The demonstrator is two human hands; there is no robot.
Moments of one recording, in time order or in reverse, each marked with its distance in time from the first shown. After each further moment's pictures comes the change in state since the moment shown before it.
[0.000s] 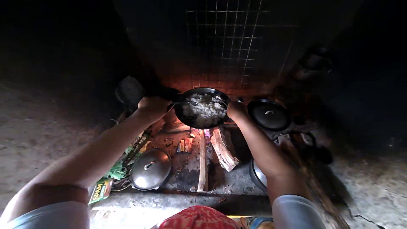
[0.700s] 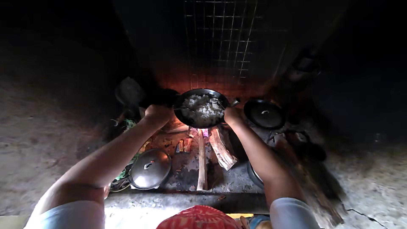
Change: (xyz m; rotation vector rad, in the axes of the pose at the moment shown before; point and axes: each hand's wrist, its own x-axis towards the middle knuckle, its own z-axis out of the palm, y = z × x) left_hand -0.017 0.018 0.030 0.077 0.003 0.034; right_hand -0.025 -0.002 0.024 -0.012 0.024 0.012
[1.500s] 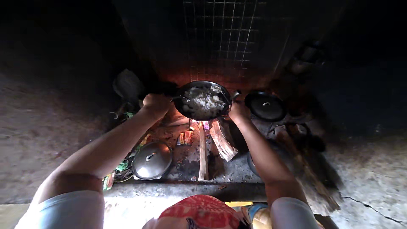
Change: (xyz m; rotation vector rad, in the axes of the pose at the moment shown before) left_hand -0.002 0.000 -0.006 -0.010 0.003 -0.070; right_hand -0.011 0.025 0.014 0.129 0.136 0.034
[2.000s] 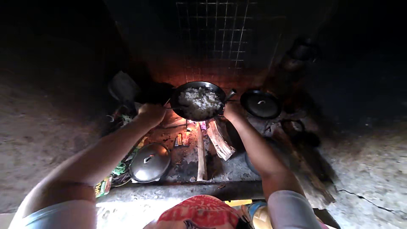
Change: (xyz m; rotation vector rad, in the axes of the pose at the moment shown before) left_hand -0.008 -0.011 0.028 0.028 -0.053 0.109; right_hand 0.000 -0.001 0.004 -0.034 -0.120 -0.027
